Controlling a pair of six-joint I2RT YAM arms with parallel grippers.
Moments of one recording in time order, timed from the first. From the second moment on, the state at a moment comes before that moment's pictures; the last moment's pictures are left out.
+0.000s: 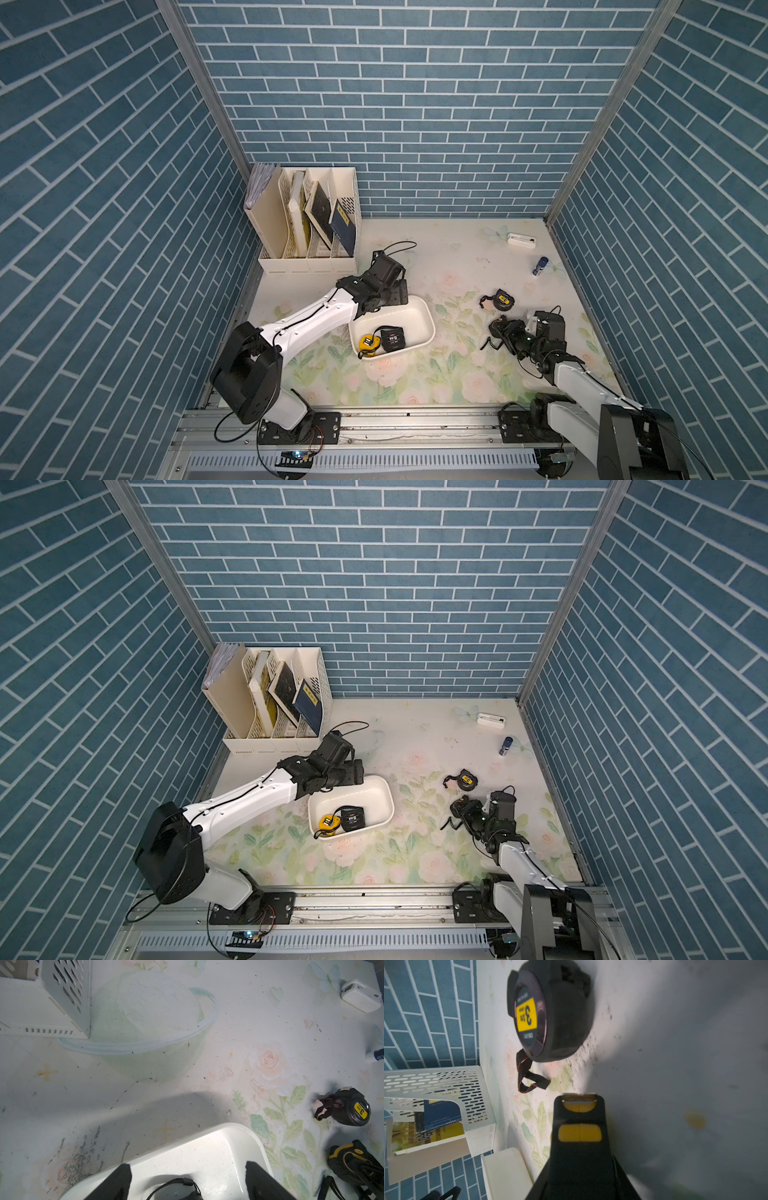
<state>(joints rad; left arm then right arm) -0.70 1.51 1.10 -0.53 -0.18 -0.66 -0.02 1.00 0.18 0.04 -0.45 0.96</state>
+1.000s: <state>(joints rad) -0.70 1.54 1.12 -0.61 -0.13 -0.63 -0.02 0.95 0.38 -0.37 -0.12 0.82</state>
